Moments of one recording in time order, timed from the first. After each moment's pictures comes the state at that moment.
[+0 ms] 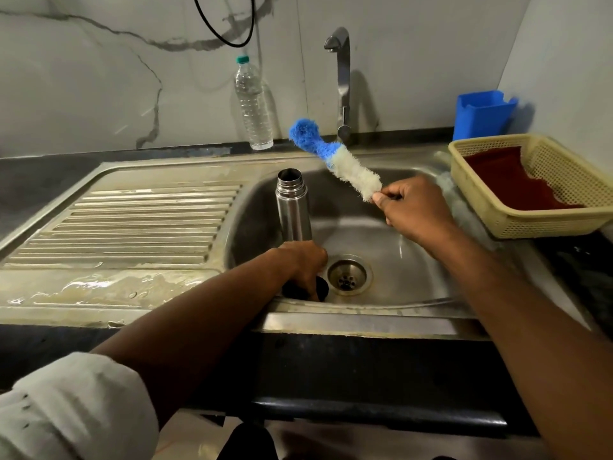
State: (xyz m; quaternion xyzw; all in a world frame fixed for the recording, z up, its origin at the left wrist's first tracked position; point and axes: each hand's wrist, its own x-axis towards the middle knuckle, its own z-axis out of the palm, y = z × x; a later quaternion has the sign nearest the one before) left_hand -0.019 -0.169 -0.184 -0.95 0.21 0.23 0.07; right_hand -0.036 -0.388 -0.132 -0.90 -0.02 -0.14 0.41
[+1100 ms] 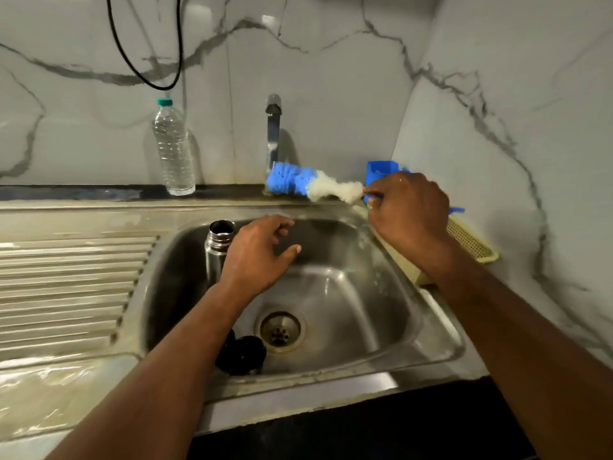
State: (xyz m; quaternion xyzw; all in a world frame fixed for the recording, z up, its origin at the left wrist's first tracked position) left_hand 0.012 -0.190 -0.142 -0.86 0.25 -0.23 -0.38; right_hand -0.055 -0.417 -0.029 -0.95 0.08 -0.30 0.04
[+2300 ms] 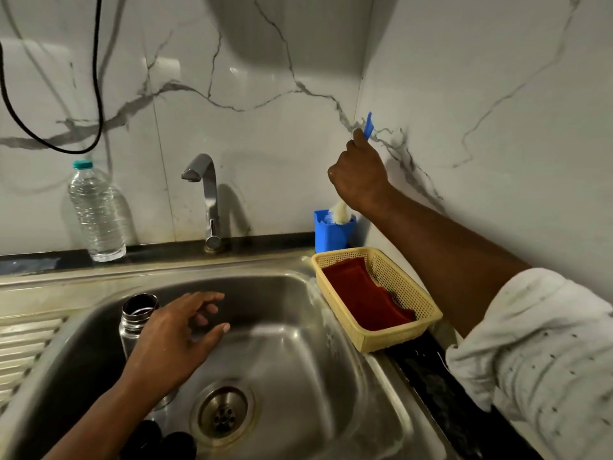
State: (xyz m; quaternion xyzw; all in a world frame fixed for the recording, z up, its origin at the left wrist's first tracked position) left_hand 0.025 -0.182 -0.161 -0.86 0.26 -0.22 -0.37; right_hand 0.093 -0.519 0.055 -0.86 0.03 -0.21 -0.47
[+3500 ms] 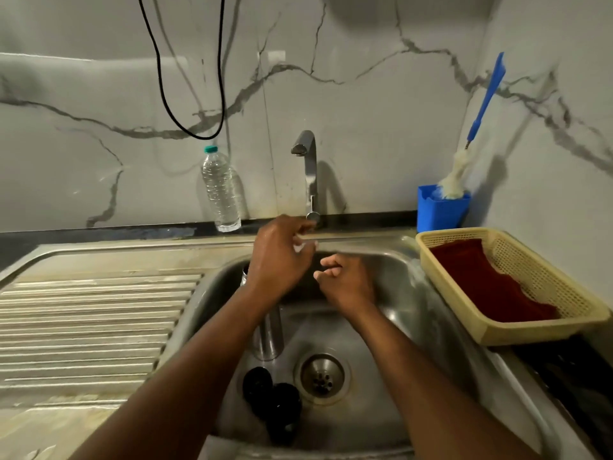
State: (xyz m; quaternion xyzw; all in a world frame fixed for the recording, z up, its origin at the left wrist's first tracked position) left_hand 0.055 -0.194 -0.097 -0.86 0.18 -0.30 -0.37; right_hand 0.051 -0.336 -0.157 -0.85 0.07 -0.12 0.50
